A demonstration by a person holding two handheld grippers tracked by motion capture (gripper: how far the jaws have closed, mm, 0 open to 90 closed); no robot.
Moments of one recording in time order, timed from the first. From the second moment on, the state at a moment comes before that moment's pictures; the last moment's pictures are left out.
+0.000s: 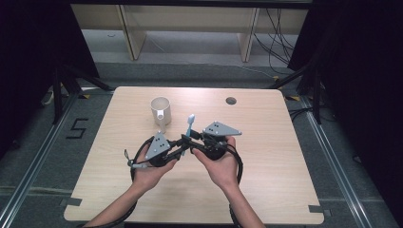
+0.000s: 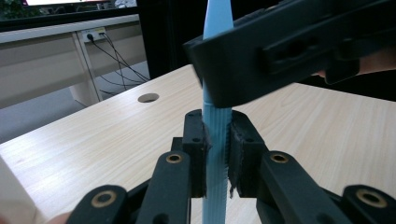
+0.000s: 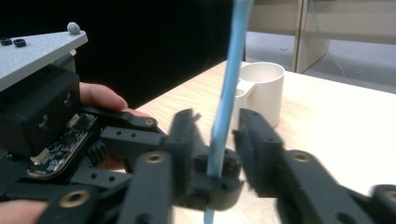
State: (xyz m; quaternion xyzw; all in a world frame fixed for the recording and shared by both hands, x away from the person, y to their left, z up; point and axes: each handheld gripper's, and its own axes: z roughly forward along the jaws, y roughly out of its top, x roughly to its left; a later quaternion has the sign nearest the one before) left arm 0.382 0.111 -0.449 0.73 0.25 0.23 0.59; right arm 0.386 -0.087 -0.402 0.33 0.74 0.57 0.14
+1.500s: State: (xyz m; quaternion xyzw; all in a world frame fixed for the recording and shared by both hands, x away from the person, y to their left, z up) left arm 0.408 0.159 -0.444 0.67 0.32 0.28 0.61; right arm 0.346 -0.223 -0.492 0.44 0.68 0.52 0.27
